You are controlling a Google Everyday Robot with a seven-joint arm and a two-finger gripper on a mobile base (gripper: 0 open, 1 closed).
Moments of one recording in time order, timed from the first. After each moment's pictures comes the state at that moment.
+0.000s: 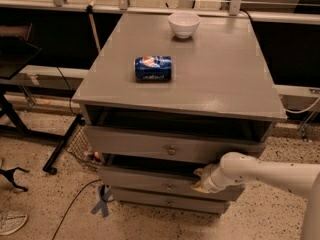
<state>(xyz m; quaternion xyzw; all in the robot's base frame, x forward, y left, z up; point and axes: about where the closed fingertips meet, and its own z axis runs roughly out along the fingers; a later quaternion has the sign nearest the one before) 0.535 -0.148 0.410 -0.63 0.74 0.09 0.23</state>
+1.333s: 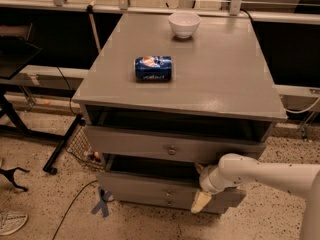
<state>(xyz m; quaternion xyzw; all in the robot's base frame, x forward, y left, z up) 0.530 -0.146 0.408 -0.63 0.74 0.10 0.23</state>
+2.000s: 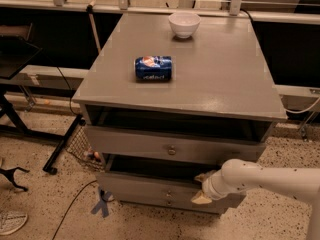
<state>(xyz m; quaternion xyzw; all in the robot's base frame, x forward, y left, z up) 0.508 -0.153 0.407 -0.62 0.75 0.09 0.22</state>
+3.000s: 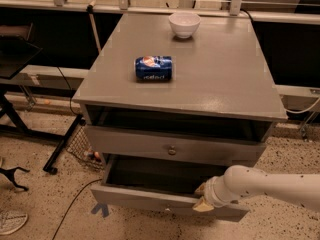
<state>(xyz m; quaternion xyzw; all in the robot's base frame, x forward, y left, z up) 0.482 -0.156 0.411 -0.62 0.75 0.10 0.21</state>
